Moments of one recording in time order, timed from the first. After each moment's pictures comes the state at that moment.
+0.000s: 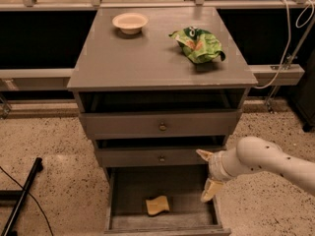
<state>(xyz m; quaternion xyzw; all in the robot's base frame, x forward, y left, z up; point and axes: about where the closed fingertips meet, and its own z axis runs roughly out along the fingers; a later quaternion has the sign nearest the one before) 0.515 -0.163 0.506 -0.69 0.67 0.10 0.26</state>
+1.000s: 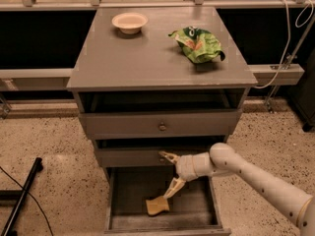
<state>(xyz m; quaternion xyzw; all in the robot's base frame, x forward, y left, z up) 0.555 -0.024 0.439 -0.67 0.54 0.29 0.42</state>
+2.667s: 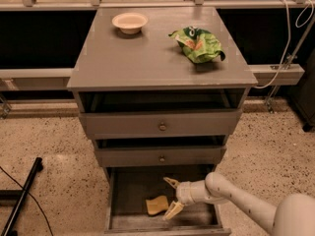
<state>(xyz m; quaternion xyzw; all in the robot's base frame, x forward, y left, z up) 0.525 -0.033 0.267 -0.60 0.63 0.33 0.37</state>
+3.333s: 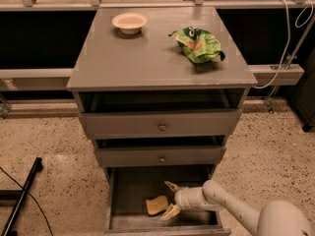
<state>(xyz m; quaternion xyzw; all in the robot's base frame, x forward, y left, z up) 0.538 -0.031 0.197 -0.56 0.66 0.33 0.38</state>
